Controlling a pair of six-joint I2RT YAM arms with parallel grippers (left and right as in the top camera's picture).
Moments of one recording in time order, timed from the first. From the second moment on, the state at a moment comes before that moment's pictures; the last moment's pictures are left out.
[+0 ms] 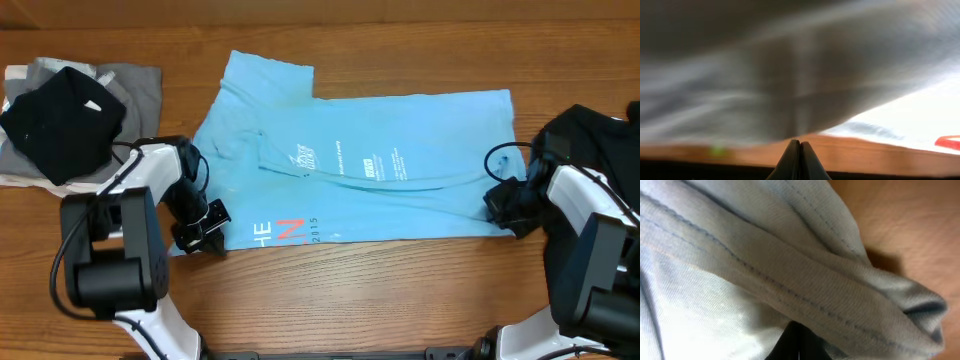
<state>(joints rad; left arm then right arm) 0.08 1.92 1.13 -1.24 0.23 -0.42 -0.30 1.76 0.98 -0.80 -0.11 0.77</state>
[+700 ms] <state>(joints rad) -0.05 1.56 1.13 -1.01 0.18 -0.43 -0.35 1.59 0.97 -0.81 0.00 0.75</state>
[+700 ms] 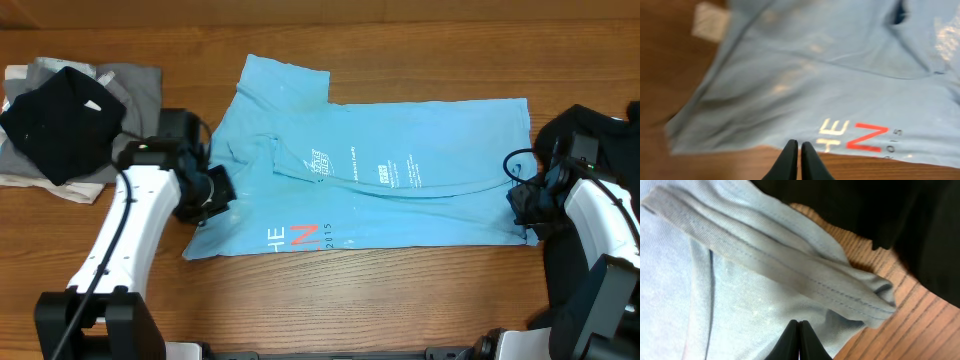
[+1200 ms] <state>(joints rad) -0.10 1.83 1.13 -0.98 0.21 -0.42 -0.35 1.59 0.97 -0.81 -0.02 0.70</state>
